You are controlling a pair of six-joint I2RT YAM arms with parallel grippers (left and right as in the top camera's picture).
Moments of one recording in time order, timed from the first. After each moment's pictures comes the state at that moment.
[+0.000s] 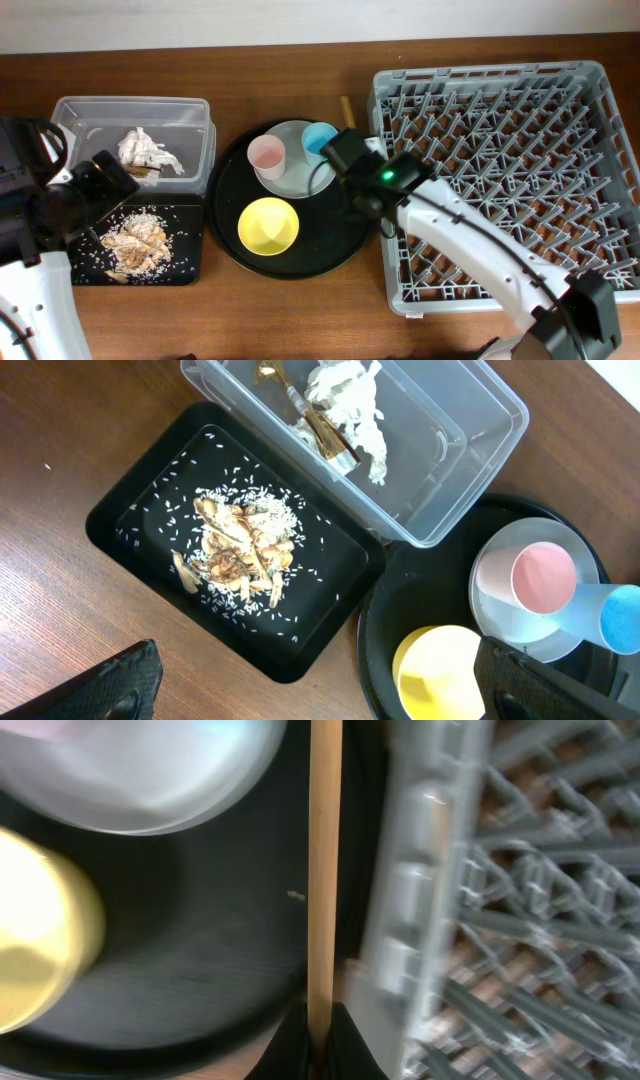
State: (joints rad) left arm 0.33 1.29 1.60 -1.37 0.00 -0.36; right arm 0.64 1.65 1.38 -1.05 0.24 0.47
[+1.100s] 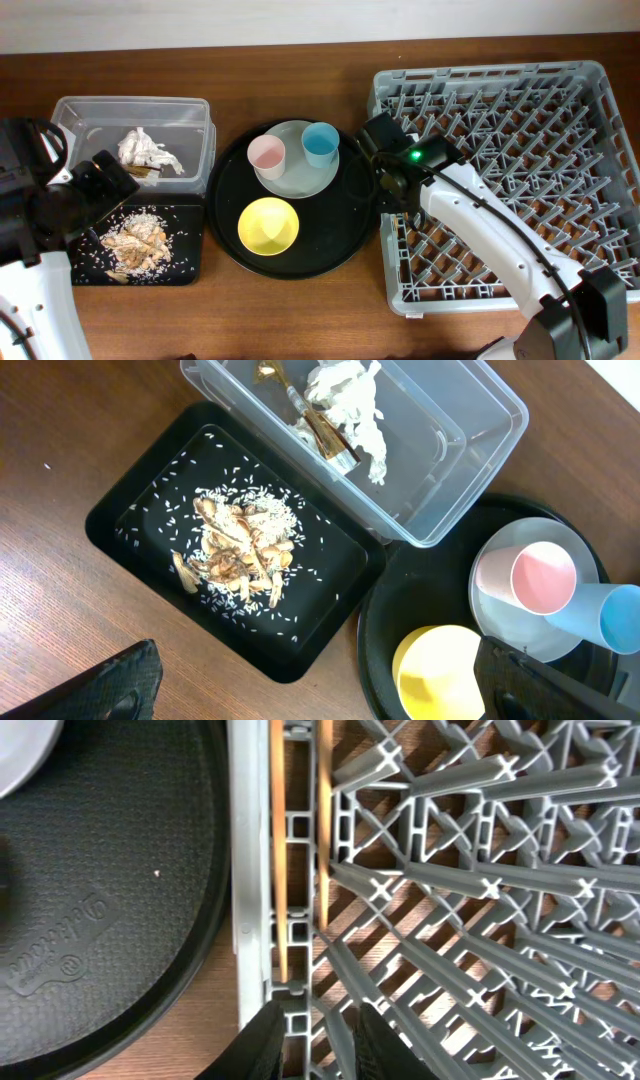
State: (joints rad) left arm 0.33 1.29 1.60 -1.37 0.00 -0.36; right arm 0.51 1.65 1.38 -1.16 0.26 0.44
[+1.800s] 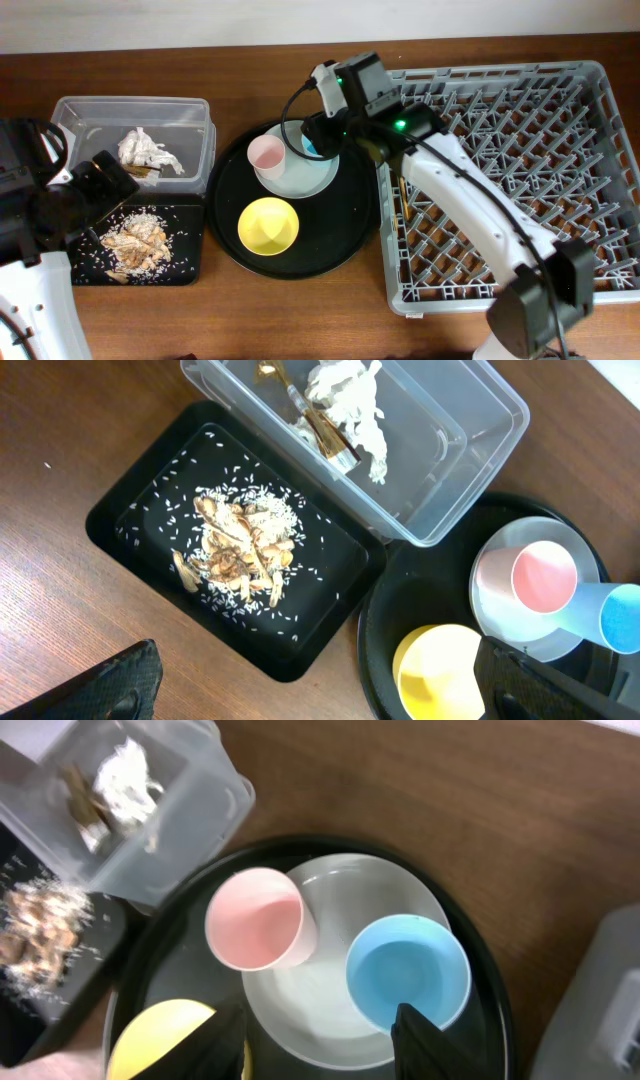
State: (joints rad) left arm 0.33 1.29 1.60 -1.37 0.00 -0.36; right arm 0.51 1.82 1.63 -0.64 -0.22 0.07
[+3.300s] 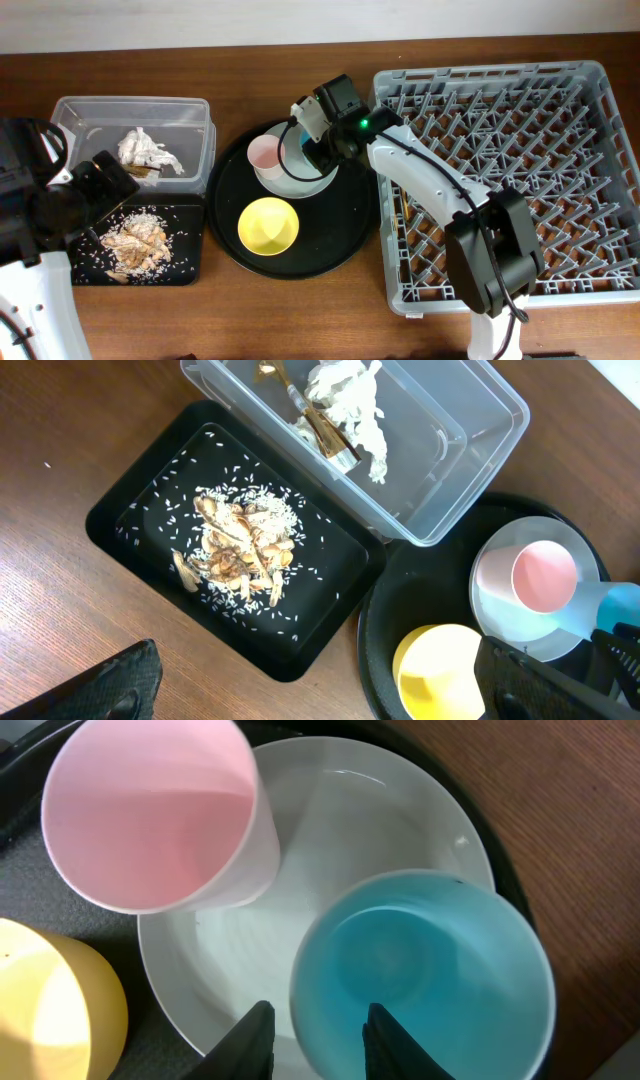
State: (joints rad) left arm 0.33 1.29 1.60 -1.37 0.00 -0.36; right arm 0.52 2.05 1.63 -0.63 -0.22 -0.25
